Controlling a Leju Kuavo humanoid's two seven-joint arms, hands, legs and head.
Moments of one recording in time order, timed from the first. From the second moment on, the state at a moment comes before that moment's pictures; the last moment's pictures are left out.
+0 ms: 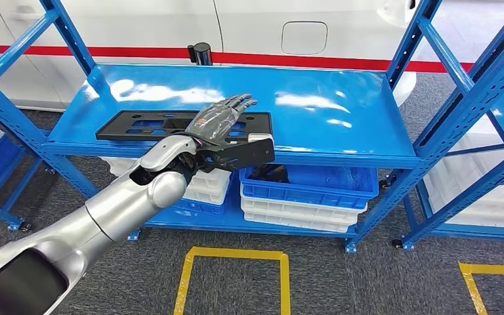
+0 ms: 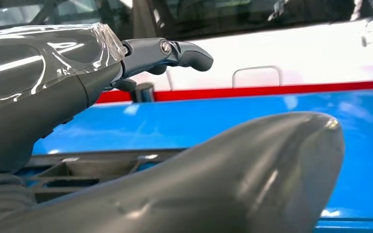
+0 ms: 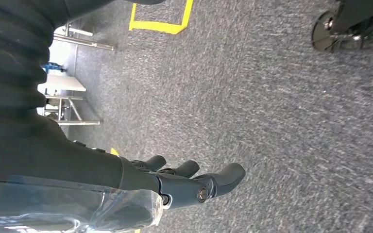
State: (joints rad) left arm -1.06 0.02 -1.09 -1.06 -0.31 0.01 0.28; right arm -0.09 0.00 0.74 -0.21 -0.30 -0.27 0.35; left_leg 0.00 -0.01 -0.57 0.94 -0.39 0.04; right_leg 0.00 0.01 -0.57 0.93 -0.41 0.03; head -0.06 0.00
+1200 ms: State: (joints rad) left arm -1.03 0.05 -1.11 -0.87 -0.30 -0.15 0.54; right arm -0.09 0.00 0.78 -0.21 -0.30 -0.26 0.40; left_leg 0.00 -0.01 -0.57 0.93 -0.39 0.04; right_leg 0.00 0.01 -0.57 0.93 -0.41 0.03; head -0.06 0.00
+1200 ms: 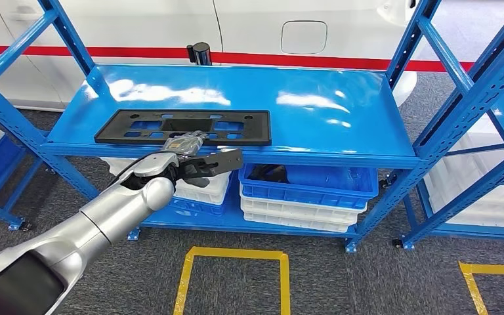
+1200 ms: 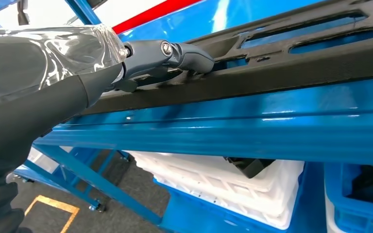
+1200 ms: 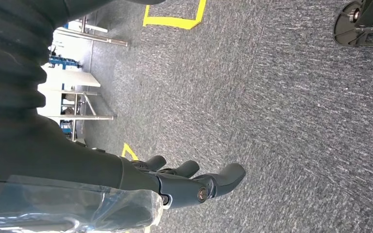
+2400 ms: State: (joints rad) left arm -1.21 0.23 -1.12 -0.96 -0.28 -0.31 0.68; right arm -0.09 0.00 0.81 -0.21 -0.32 -0.24 0.39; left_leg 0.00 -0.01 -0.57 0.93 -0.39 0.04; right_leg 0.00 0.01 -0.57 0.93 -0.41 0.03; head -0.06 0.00
